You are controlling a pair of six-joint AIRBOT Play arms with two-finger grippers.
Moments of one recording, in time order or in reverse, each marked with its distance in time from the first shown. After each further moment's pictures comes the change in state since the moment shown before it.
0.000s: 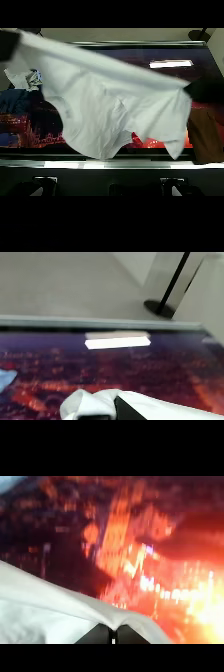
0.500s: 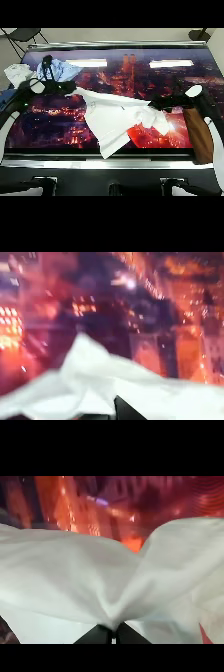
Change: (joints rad) left arm 0.002 -0.522 -0.196 -0.091 0.132 -0.008; right arm -0.002 -0.494 -0.374 0.312 -0.520 -0.008
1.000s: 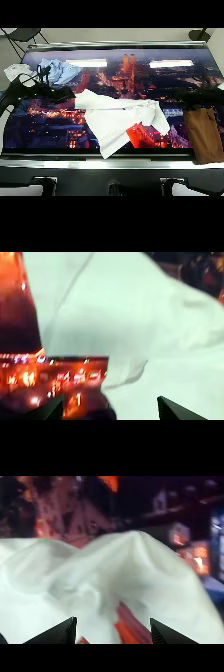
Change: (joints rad) left arm 0.155 -0.063 0.069 -0.120 -0.438 0.061; right arm -0.306 0.005 0.160 -0.123 0.318 -0.029
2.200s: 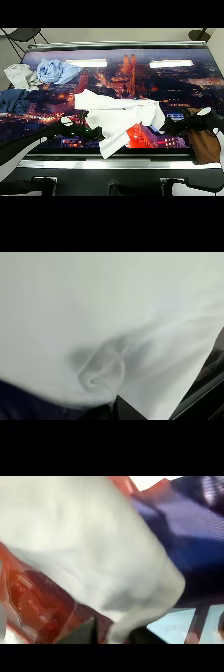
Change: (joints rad) left arm -0.423 0.038 -0.609 -0.594 0.312 0.164; right arm 0.008 -0.064 -0.410 0.004 -0.148 -0.070
